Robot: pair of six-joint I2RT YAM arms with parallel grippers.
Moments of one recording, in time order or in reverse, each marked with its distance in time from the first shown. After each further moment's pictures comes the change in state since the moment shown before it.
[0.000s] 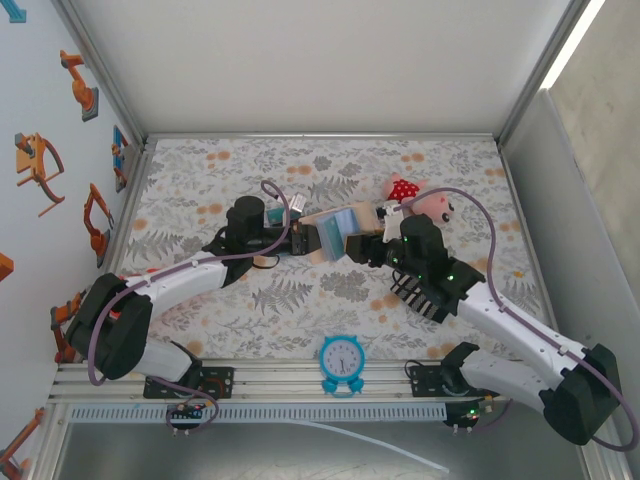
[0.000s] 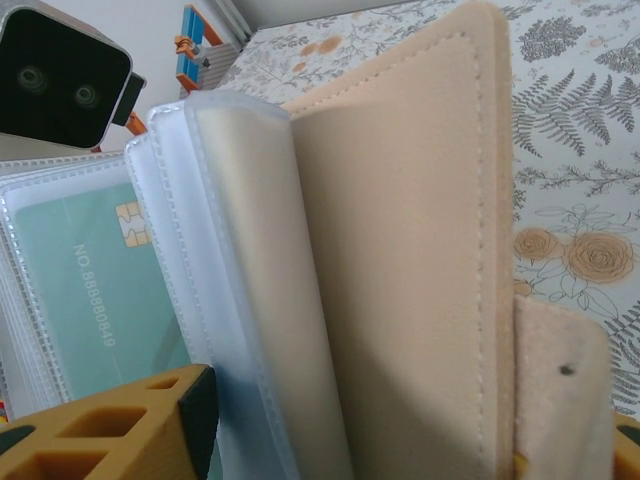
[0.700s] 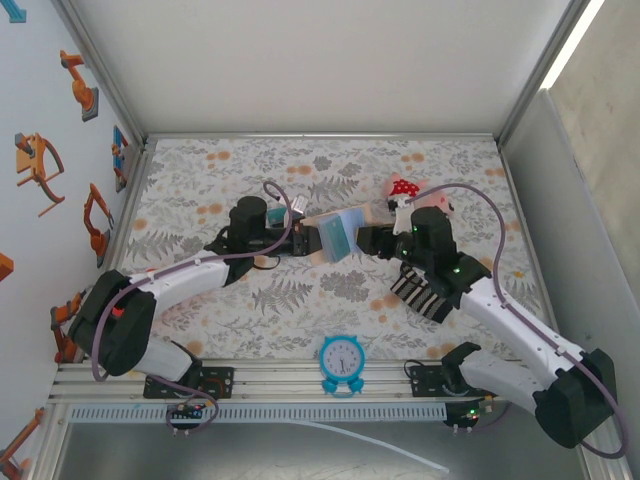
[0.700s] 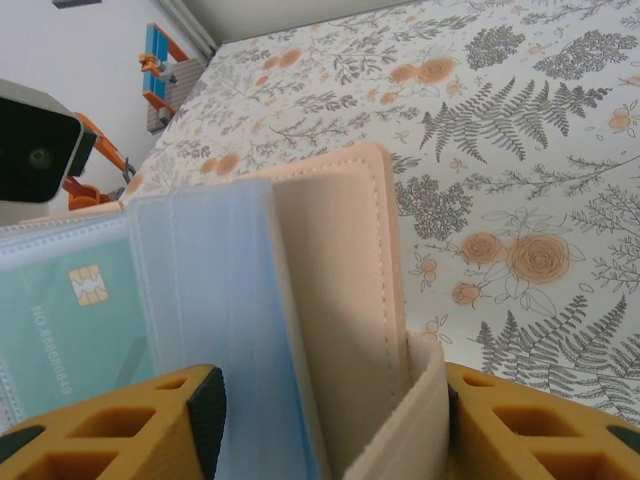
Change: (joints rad) left arm 0.000 0.023 0.007 -0.019 0.004 0.000; right arm -0.124 0.005 0.016 -0.028 -0.068 -0.013
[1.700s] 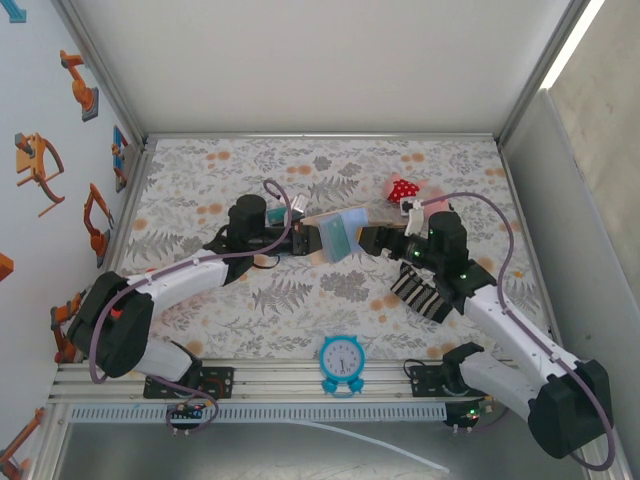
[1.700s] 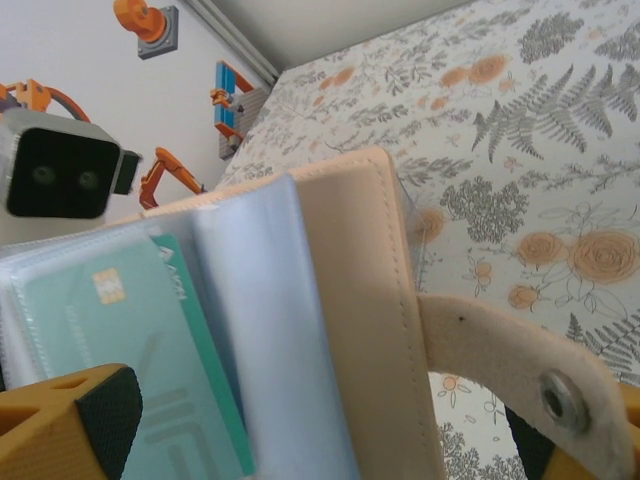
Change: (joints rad) left arm 0.000 -0.015 0.011 -0.014 0.021 0.000; right arm -0.124 -0.030 -0.122 0.178 -0.229 0.109
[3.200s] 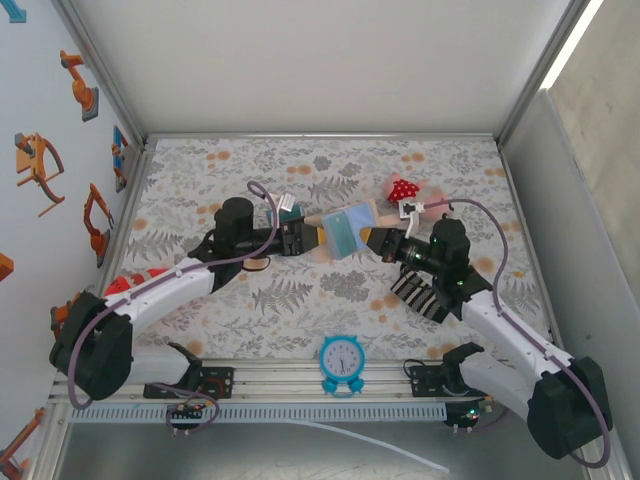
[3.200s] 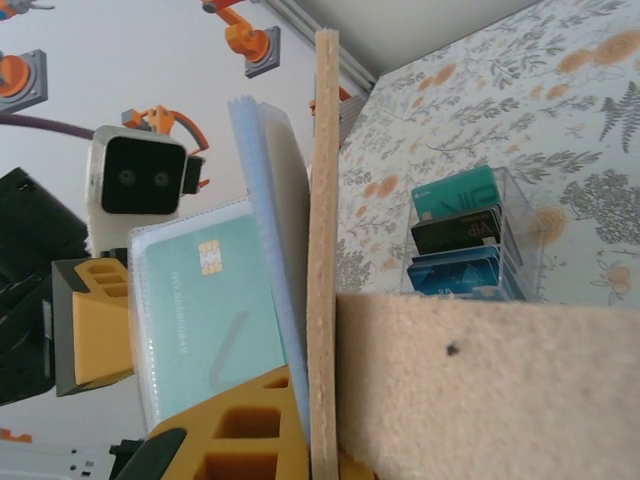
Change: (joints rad) left arm 0.022 -0.151 -0.039 -0.117 -0.126 0.050; right arm -0.008 -0.018 -0.095 0.241 -0.149 0.182
